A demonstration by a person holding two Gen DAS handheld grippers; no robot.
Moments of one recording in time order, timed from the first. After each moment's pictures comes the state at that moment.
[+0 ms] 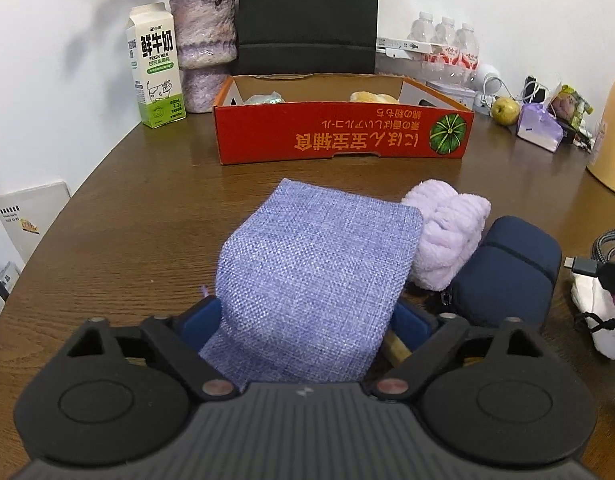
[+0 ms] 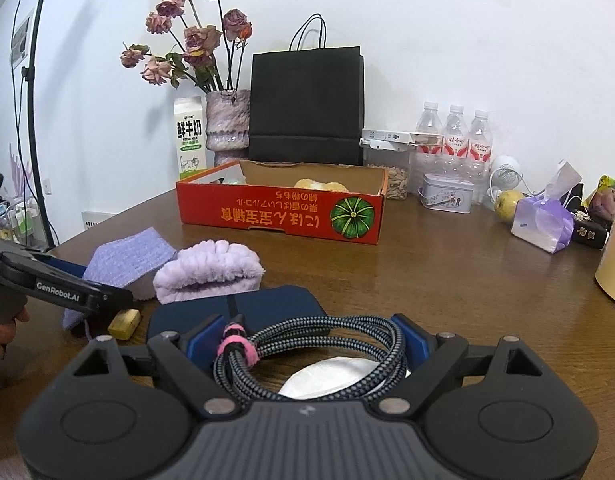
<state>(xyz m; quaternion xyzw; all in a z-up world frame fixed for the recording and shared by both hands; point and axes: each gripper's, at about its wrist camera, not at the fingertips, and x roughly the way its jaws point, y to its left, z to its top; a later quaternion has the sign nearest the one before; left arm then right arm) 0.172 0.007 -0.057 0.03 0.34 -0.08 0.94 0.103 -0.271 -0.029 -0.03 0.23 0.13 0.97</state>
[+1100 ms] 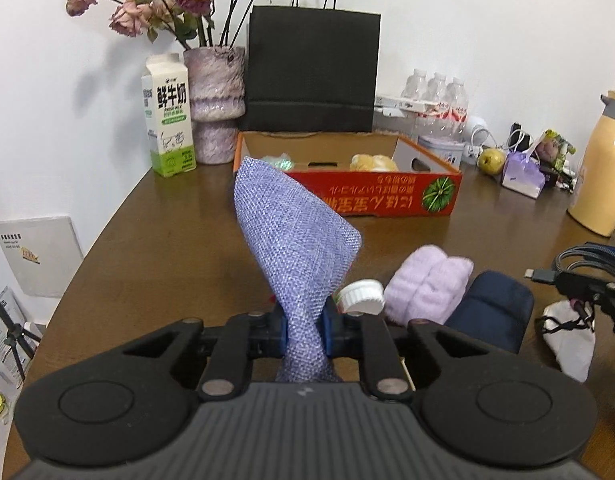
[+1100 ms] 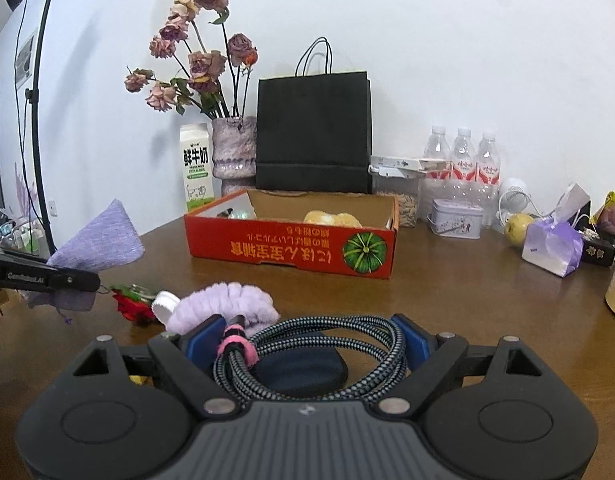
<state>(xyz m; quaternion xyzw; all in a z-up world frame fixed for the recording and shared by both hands) 0.156 0.031 -0.010 0.01 0.28 -0.10 0.96 0.114 -0.260 -0.010 -0.02 0.19 0.14 0.97</state>
